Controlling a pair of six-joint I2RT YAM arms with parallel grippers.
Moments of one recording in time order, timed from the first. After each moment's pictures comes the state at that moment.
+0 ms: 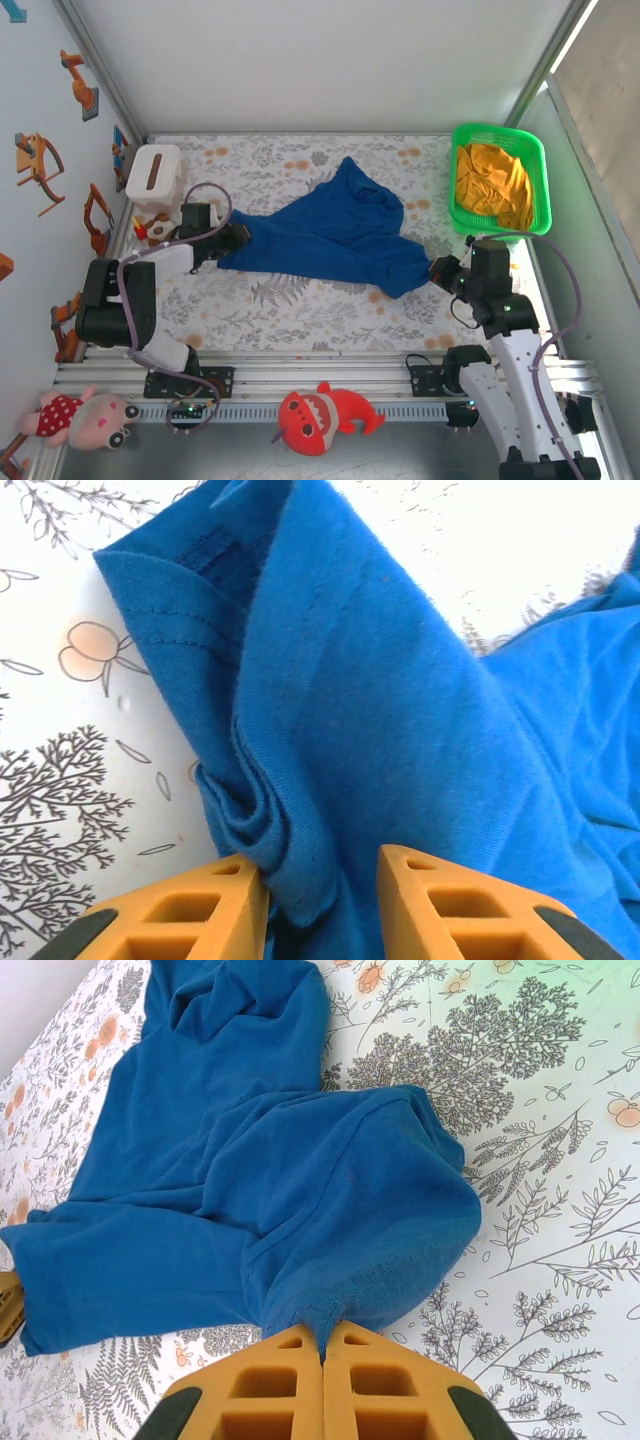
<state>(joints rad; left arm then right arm) -0.17 1.55 0.68 0.01 0.33 -0.63 0.10 0.62 0.65 -0.79 -0.22 0.65</state>
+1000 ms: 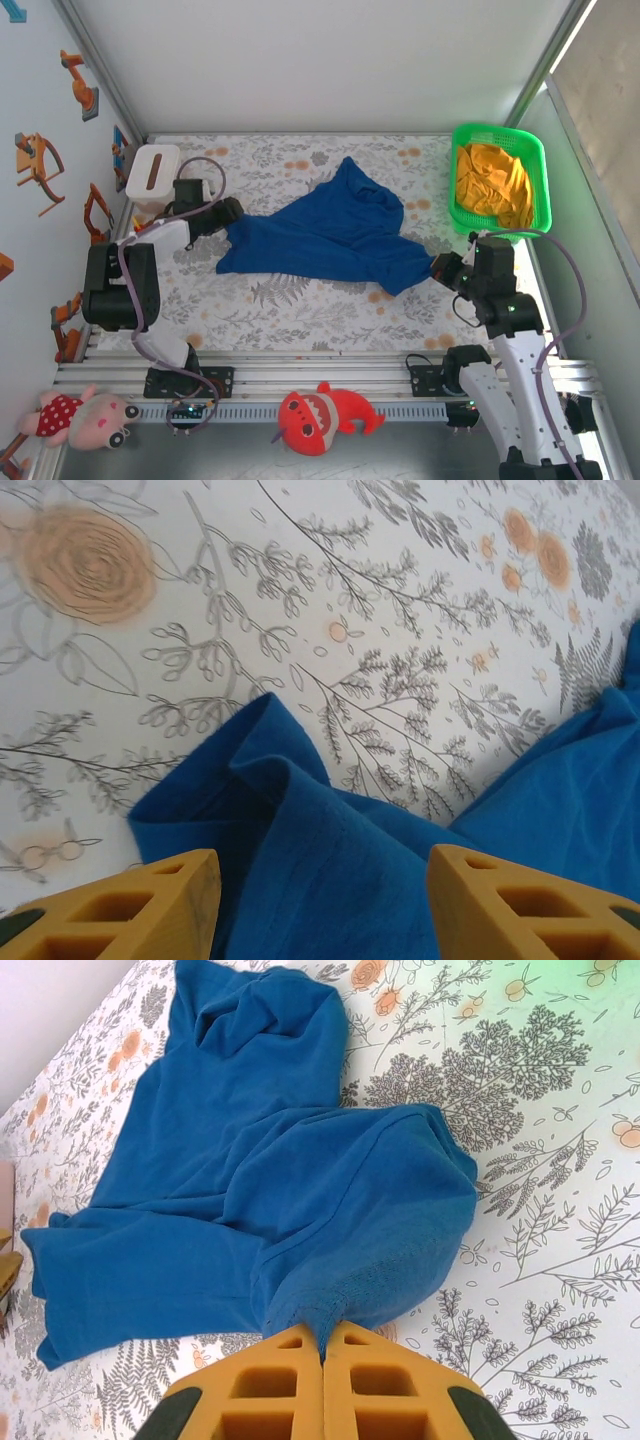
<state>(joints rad) -0.11 1.68 0.92 -0.08 0.29 -0.52 0.10 0.61 0.70 -0.81 -0.22 0.65</state>
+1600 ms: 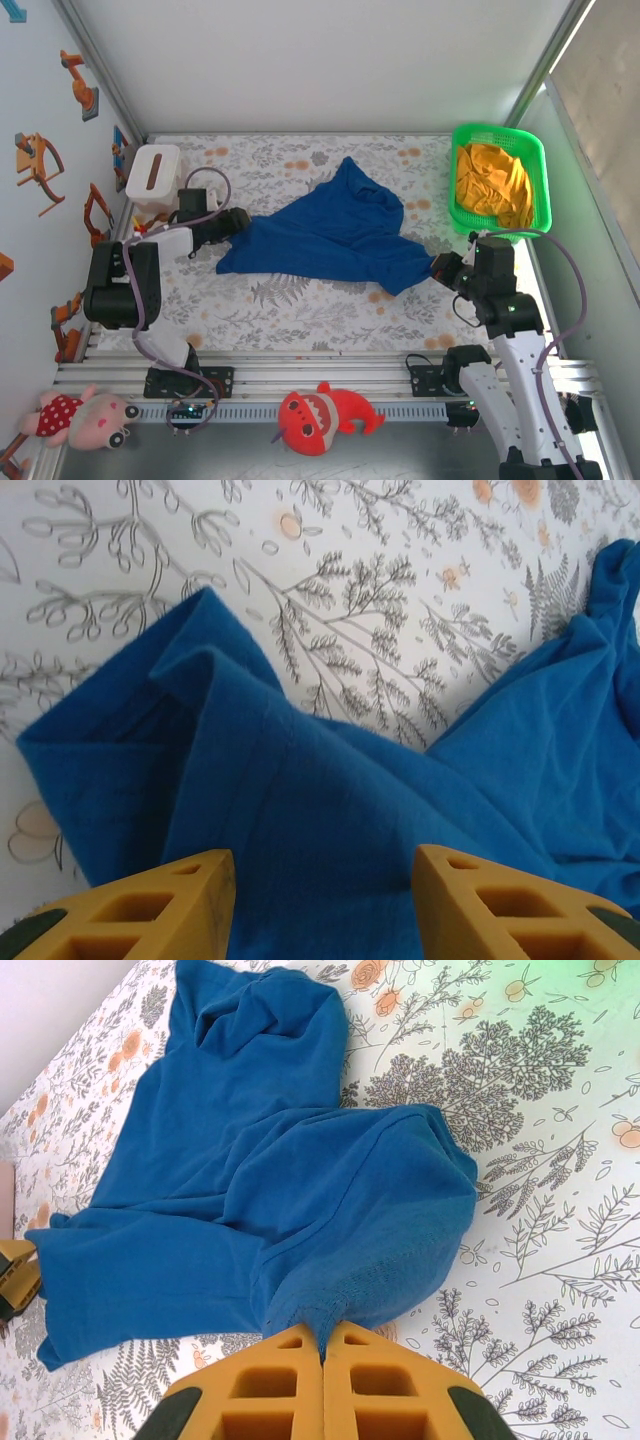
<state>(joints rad) -0.12 1.67 0.82 0.00 0.39 -0.54 0.10 0.61 0.70 -0.81 -0.22 0.65</state>
